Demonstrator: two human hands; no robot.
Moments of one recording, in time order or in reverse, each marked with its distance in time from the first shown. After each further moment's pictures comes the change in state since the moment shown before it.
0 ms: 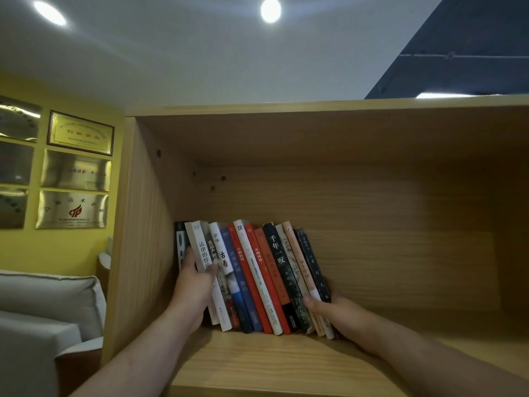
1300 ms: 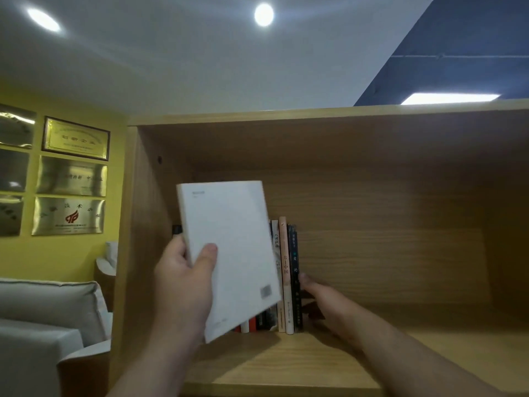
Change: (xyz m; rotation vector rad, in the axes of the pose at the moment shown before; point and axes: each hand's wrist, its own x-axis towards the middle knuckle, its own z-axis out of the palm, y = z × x) left_hand -0.103 0.061 -0.008 -0.013 0.117 0.375; right_hand 0.009 -0.010 0.016 0.343 0.005 0.077
